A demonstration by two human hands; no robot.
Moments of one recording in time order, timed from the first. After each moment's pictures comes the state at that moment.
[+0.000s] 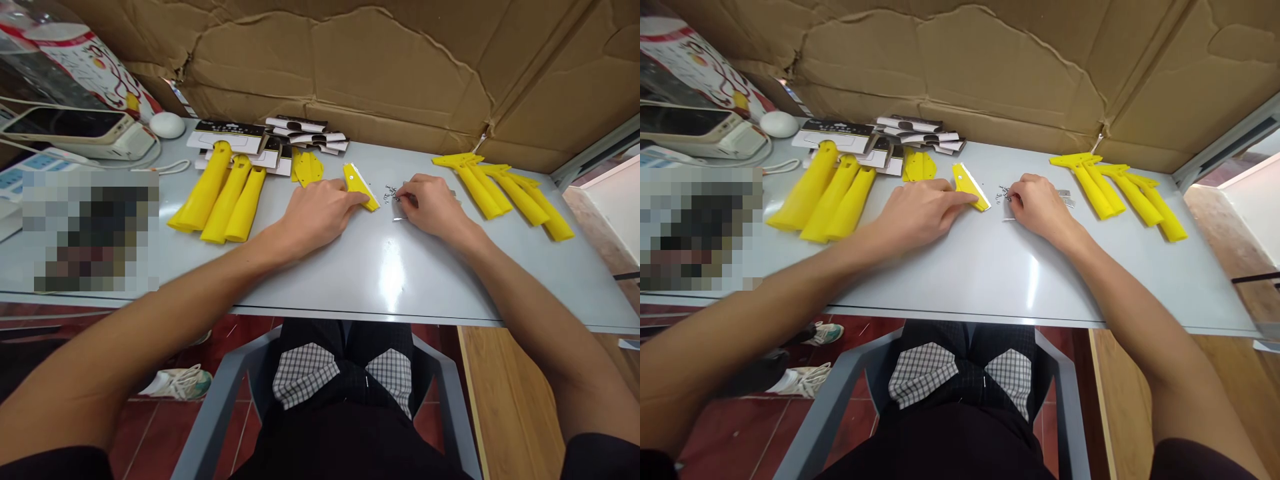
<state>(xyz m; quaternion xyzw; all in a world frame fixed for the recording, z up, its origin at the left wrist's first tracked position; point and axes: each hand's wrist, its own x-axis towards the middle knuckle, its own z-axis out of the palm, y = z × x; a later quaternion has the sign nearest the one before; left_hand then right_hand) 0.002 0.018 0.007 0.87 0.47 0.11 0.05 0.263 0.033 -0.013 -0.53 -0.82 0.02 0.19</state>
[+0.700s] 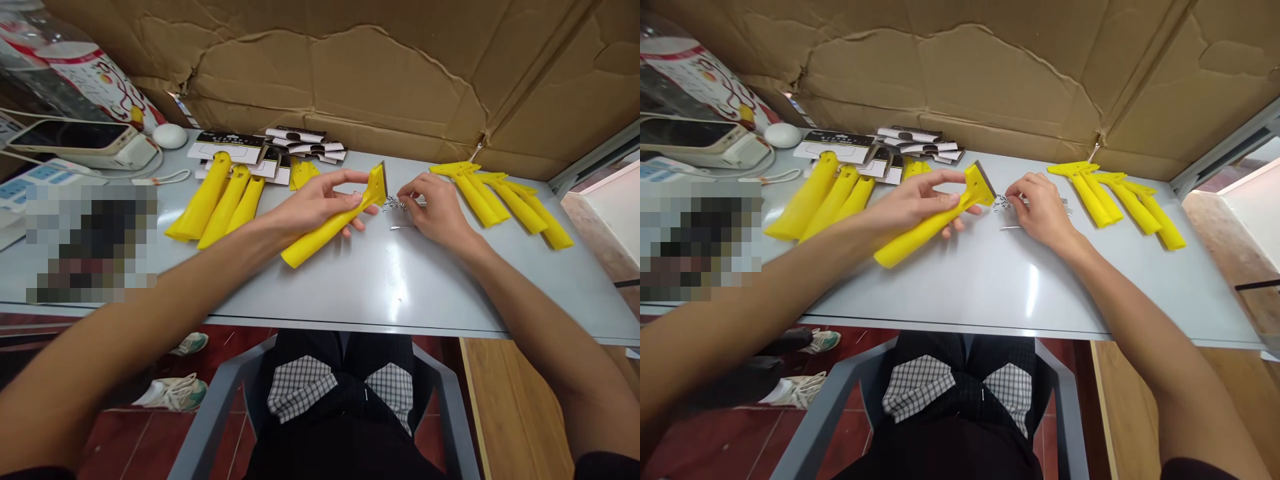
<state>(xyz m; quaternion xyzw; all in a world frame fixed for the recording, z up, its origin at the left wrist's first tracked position) -0.002 0.034 0.010 0.59 0.35 0.33 0.65 0.271 0.034 -0.015 -0.48 -0.81 0.02 0.33</state>
